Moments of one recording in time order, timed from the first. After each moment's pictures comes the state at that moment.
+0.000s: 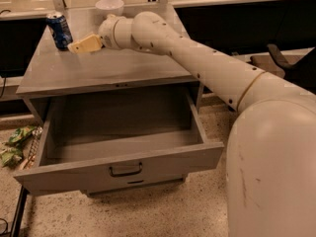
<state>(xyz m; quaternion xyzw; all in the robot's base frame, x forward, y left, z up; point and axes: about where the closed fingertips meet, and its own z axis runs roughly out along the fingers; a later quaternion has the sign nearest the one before) 0.787 0.208 0.925 -0.41 0.65 0.25 0.58</state>
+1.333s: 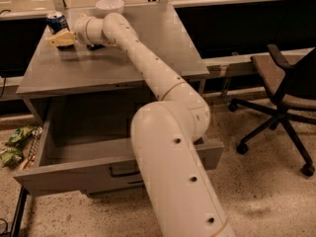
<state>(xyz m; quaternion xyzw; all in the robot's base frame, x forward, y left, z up) 0.886 0.334 0.890 -0.42 0.61 0.32 0.59</state>
